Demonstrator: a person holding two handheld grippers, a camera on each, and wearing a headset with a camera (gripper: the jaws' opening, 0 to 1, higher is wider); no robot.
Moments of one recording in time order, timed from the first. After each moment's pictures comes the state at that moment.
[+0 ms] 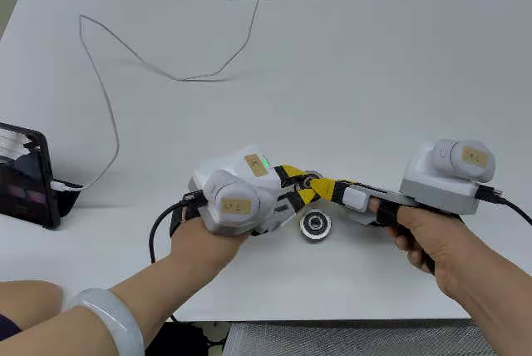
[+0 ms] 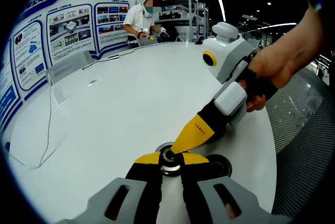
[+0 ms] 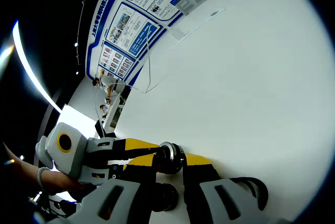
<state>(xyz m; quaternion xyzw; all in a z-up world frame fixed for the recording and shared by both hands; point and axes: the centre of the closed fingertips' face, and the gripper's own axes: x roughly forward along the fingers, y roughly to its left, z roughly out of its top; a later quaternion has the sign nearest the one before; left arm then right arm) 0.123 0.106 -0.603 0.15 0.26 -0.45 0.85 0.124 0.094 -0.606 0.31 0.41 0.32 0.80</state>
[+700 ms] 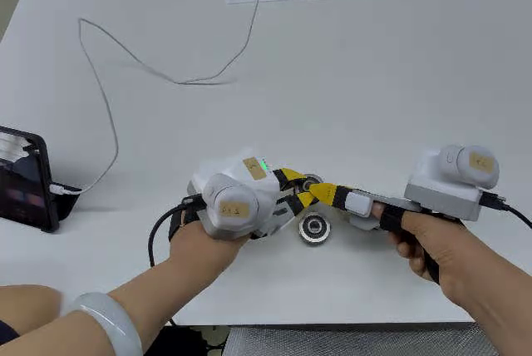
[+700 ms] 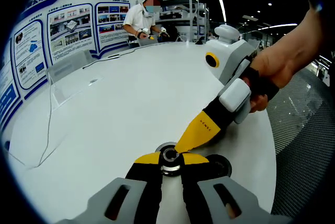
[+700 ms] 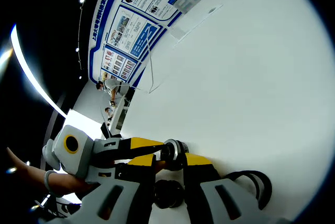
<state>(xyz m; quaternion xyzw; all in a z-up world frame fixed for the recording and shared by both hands) 0.124 0.106 -0.603 0.14 0.26 -0.44 0.85 0.119 0.096 -0.604 0.34 0.41 0.33 0.78</state>
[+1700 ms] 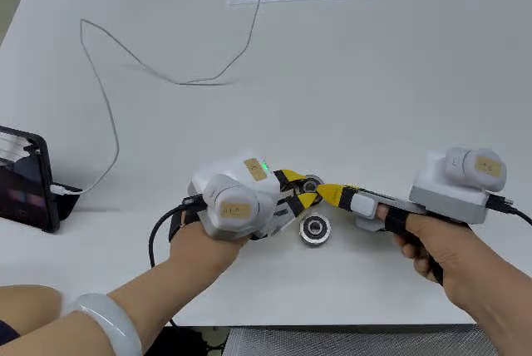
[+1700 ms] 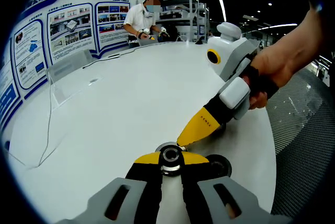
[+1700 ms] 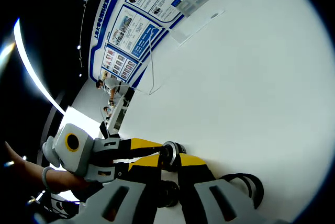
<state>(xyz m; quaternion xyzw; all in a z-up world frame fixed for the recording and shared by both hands) 0.124 0.106 -0.603 0.14 0.26 -0.44 0.85 0.120 0.089 -0.600 0.32 0.40 0.33 0.79</state>
